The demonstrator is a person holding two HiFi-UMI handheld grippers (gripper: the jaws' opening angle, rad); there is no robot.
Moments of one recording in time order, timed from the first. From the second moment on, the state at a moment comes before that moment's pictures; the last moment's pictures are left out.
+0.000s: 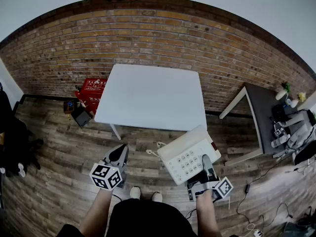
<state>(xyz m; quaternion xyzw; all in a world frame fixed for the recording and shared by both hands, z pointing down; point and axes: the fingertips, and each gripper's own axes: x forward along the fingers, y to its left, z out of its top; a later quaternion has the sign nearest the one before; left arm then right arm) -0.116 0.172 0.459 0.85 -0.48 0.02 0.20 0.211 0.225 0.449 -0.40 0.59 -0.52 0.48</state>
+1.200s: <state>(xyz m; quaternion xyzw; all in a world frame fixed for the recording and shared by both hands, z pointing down) -0.169 0.138 0.475 0.86 -0.46 0.02 0.22 0.174 0.212 0.447 -0.43 0.58 -0.50 0.49</state>
